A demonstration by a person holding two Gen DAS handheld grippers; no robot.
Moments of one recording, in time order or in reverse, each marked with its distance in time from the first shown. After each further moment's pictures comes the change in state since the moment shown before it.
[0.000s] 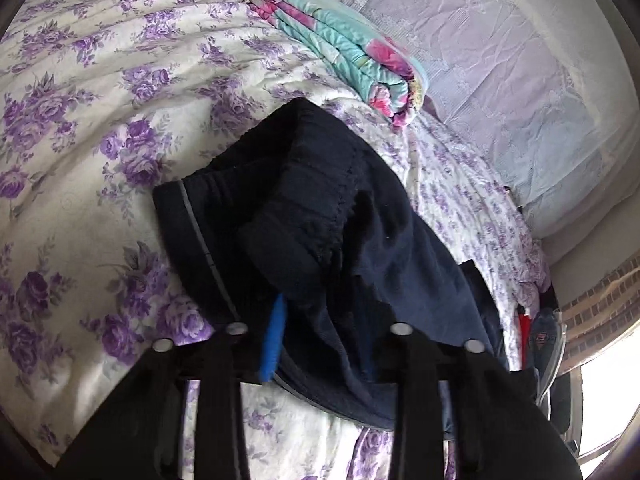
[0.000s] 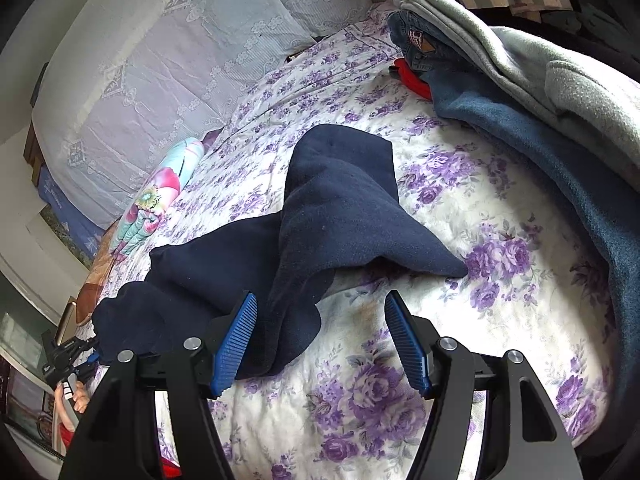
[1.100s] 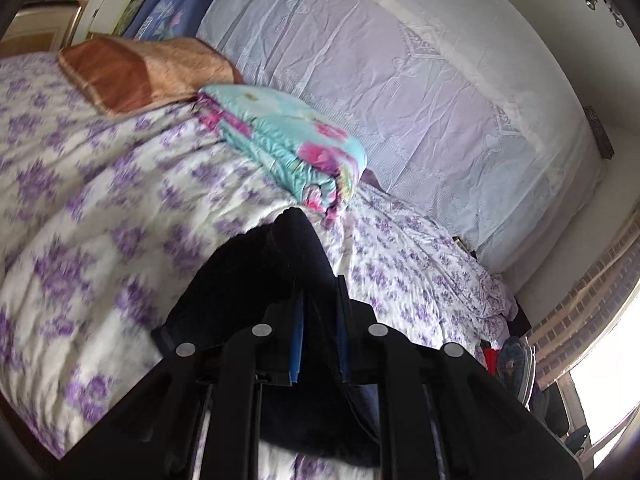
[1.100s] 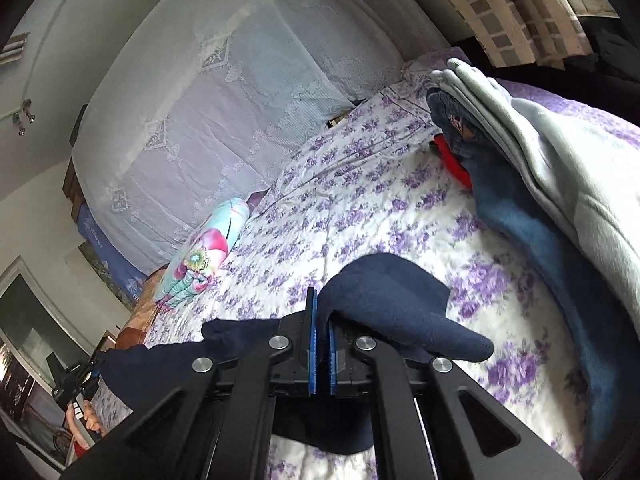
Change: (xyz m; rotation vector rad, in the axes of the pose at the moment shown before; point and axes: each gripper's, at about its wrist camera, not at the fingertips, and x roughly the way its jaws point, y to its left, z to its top) left arm -0.091 -0.059 0.054 0.128 -0.252 -0.097; right arm -0.036 0.020 0.074 0.010 -0.188 0.154
